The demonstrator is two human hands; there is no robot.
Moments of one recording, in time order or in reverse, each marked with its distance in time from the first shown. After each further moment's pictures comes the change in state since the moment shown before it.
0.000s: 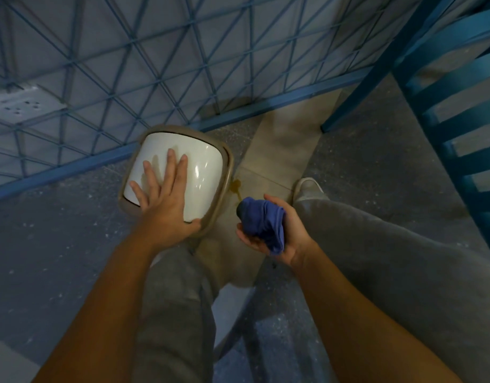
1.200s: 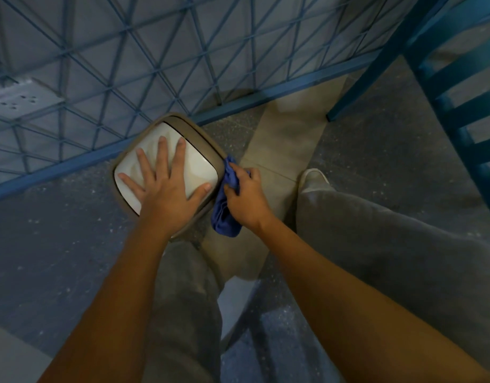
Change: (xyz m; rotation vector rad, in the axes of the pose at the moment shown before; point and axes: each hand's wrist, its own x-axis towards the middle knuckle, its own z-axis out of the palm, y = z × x) left_hand 0.018 0.000 0.010 0.056 0.198 -0.131; right_hand 0.049 0.014 0.057 -1.407 0.313 -0.683
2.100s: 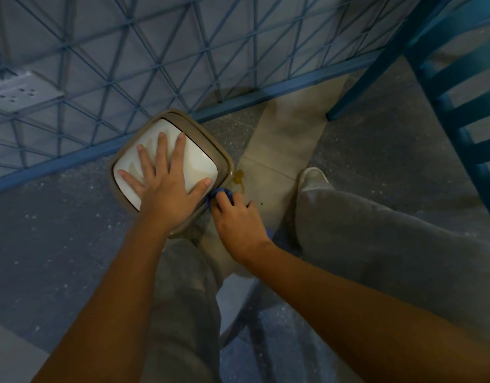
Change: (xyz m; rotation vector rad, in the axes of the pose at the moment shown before) left_hand 0.000 -0.001 0.000 -0.020 -0.008 -0.025; right_hand -0.040 0.011 0.026 -1.076 -0.014 -0.331
